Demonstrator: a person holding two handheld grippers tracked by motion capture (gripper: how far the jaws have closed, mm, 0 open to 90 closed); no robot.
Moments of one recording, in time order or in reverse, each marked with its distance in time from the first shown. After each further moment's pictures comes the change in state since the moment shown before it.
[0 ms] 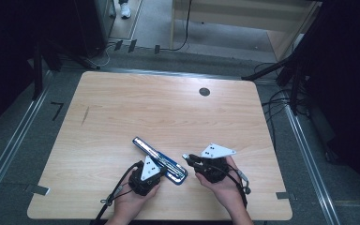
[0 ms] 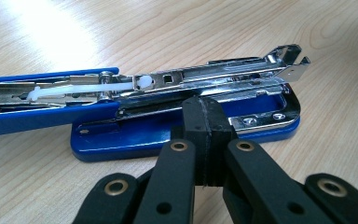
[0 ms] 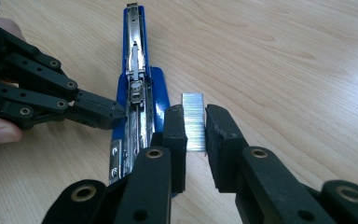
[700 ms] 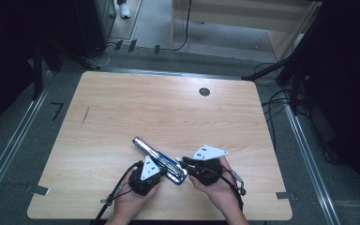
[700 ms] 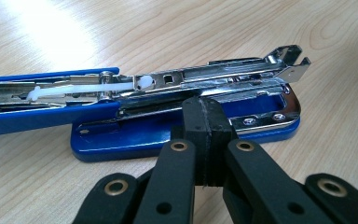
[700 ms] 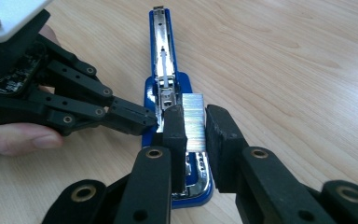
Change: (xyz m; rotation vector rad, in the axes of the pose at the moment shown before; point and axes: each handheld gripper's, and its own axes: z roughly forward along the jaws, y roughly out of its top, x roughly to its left) left arm 0.001 0.000 0.000 -0.001 -0.003 -0.005; right arm 0.023 0.014 0.000 0.035 0.023 -0.028
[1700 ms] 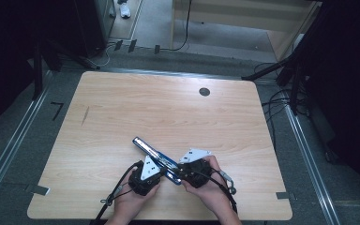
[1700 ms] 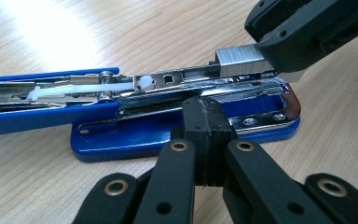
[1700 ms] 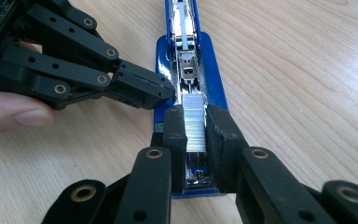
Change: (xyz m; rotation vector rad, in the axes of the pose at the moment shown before) left arm 0.000 0.000 0.000 0.001 0.001 0.002; right arm 0.013 -0.003 0.028 0.165 0.001 -0.025
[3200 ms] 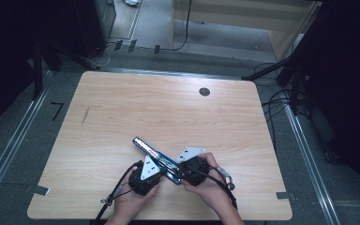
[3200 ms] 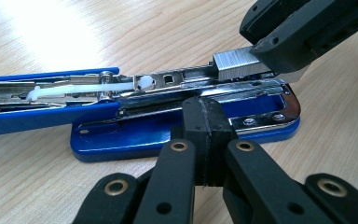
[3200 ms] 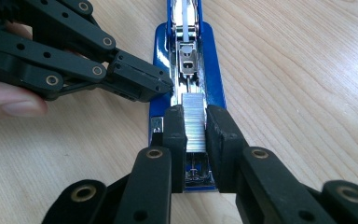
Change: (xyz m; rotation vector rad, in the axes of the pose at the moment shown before) left arm 0.000 0.000 0.000 -0.003 -0.003 -0.006; right arm 0.001 0.010 0.003 0.074 -0.018 -0.065
